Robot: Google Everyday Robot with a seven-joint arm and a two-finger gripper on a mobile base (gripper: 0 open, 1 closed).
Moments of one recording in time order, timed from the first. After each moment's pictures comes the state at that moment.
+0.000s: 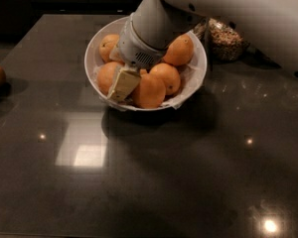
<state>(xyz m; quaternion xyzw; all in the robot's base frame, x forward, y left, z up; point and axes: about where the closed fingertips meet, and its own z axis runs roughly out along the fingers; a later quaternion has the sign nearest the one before) 0.534 0.062 0.926 -0.70 0.64 0.10 0.30</state>
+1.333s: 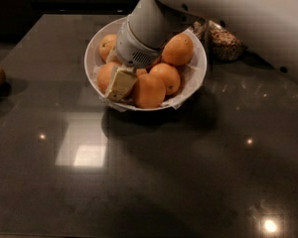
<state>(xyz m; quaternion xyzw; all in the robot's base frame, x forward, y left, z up) 0.541 0.068 0.918 -0.70 0.64 0.11 0.29</state>
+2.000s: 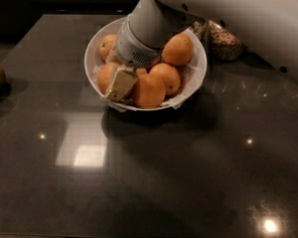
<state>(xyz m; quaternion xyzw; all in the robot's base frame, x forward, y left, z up) 0.541 0.068 0.918 -0.70 0.64 0.11 0.29</state>
